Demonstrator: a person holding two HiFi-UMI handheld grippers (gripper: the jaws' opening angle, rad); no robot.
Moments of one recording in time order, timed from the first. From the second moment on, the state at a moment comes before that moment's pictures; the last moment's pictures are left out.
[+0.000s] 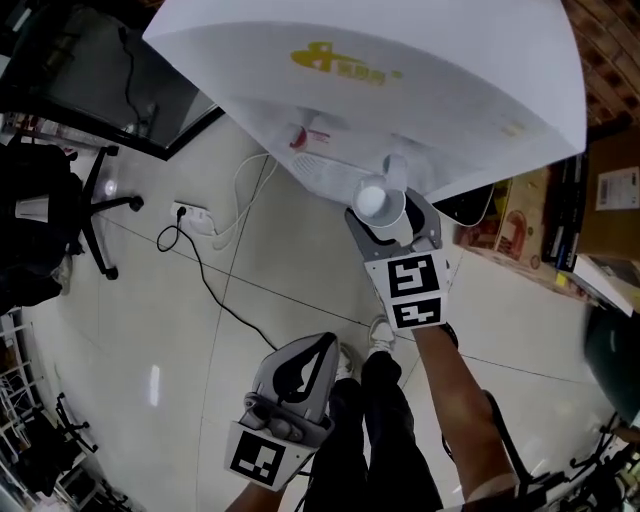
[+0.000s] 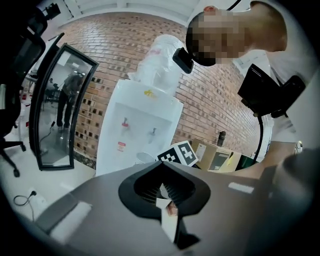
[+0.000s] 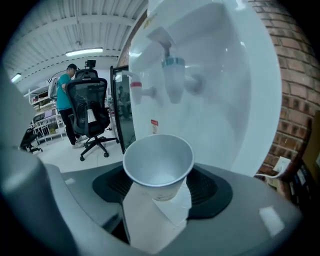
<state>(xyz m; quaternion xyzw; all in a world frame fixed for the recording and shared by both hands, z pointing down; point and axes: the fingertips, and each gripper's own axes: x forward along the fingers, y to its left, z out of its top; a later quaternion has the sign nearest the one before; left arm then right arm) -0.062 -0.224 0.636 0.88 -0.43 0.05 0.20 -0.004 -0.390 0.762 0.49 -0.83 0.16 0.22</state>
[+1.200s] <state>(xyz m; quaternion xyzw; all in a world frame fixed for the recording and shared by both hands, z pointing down) -0.070 -0.227 0.651 0.87 -0.45 0.05 0.22 0.004 -0.397 0.807 0.51 -0.81 0.19 0.23</state>
